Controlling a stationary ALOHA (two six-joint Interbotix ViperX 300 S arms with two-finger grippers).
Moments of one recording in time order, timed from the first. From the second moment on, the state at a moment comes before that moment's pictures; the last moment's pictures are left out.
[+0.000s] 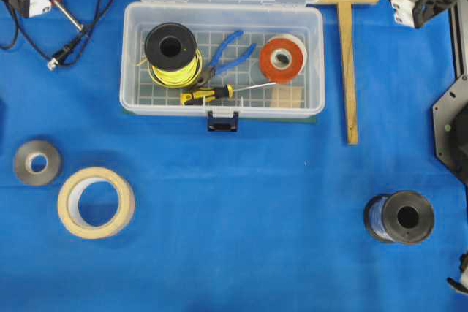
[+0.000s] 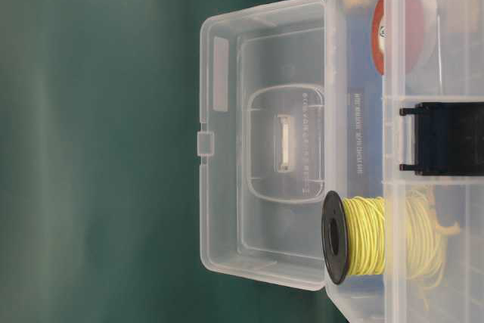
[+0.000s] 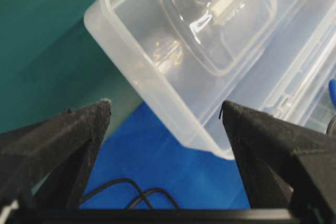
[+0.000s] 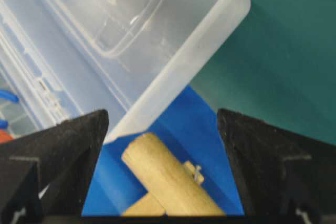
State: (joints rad) left arm 0.69 -0.66 1.06 -0.03 -0.10 0.13; right arm -0.72 -0.72 1.04 0.02 0.06 0.04
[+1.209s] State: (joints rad) left arm 0.09 -0.54 1.05 -0.04 -0.10 0.03; right arm -0.10 -0.59 1.04 0.06 0.03 0.04
